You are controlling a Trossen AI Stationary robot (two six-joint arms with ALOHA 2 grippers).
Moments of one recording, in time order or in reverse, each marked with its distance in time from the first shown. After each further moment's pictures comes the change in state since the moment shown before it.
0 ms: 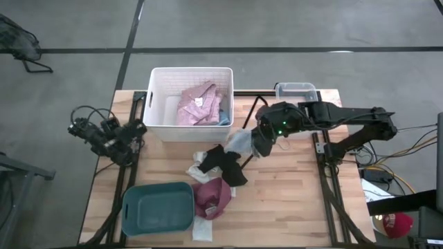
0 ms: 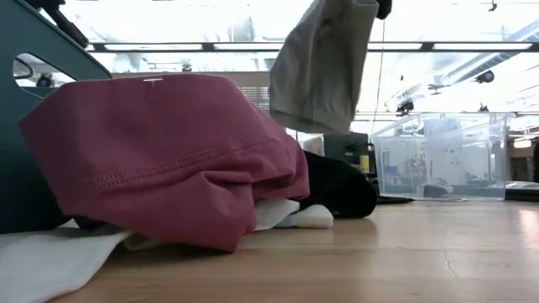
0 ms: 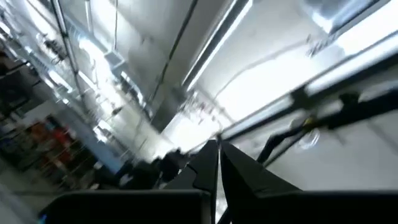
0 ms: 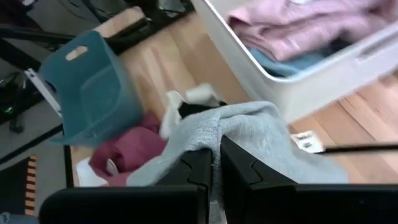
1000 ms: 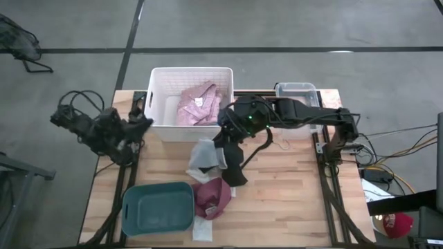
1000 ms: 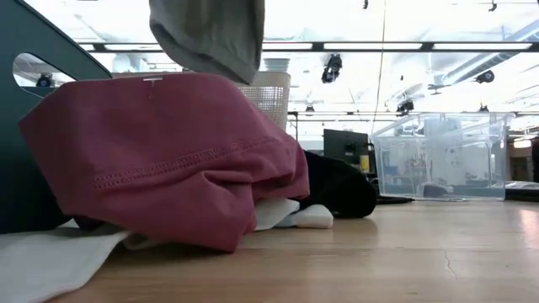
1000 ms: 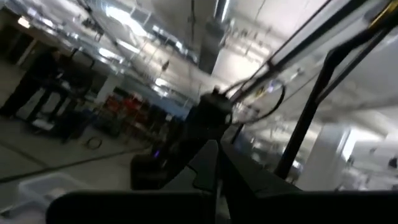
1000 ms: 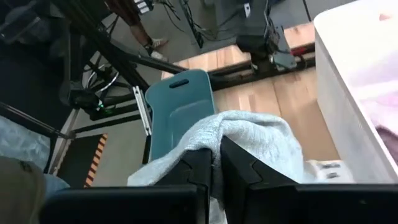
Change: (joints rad) left arm 0.003 0.625 0.659 -0.437 -0.084 0.129; right arm 0.009 0.436 0.583 0.059 -0.305 -0.180
